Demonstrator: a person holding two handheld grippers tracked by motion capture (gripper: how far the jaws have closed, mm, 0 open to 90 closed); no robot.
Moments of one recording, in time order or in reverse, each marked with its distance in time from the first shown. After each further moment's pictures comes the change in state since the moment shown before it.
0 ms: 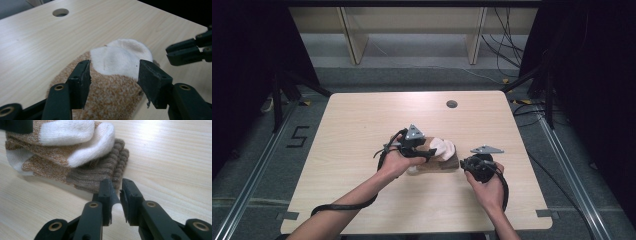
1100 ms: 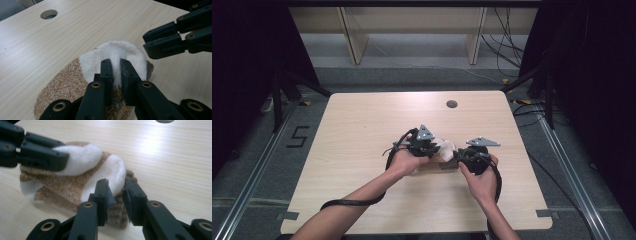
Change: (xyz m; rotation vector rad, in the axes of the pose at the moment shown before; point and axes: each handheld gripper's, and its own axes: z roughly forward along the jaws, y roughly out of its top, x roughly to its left) left arm -0.012 0.015 0.012 0.054 0.021 0.079; right arm 0.010 0.024 0.011 -0.098 0.045 0.047
